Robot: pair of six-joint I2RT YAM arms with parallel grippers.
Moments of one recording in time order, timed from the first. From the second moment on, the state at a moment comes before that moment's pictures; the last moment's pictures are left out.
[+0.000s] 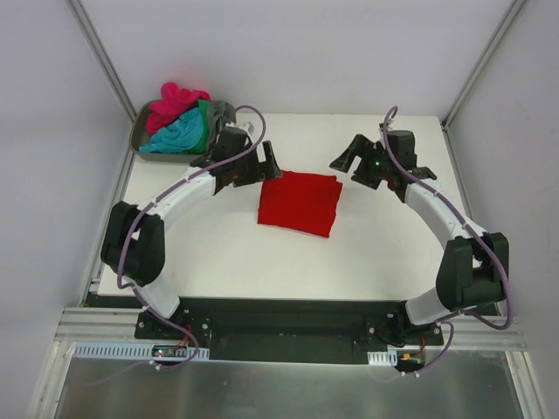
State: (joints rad) left arm -0.44 1.72 1.31 -0.32 0.15 -0.61; right arm 0.19 1.52 1.13 -0.26 -0.35 0.65
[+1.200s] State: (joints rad) left arm -0.61 1.61 0.93 -0.08 0.38 -0.63; right arm 0.28 1.88 1.46 -0.45 -0.31 0.50
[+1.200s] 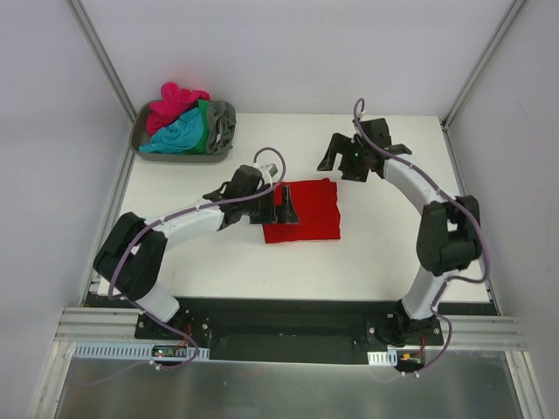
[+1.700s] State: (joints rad) left arm -0.49 1.85 1.25 -0.12 0.27 -0.57; right arm 0.32 1.63 1.05 -0.48 -0.30 0.48
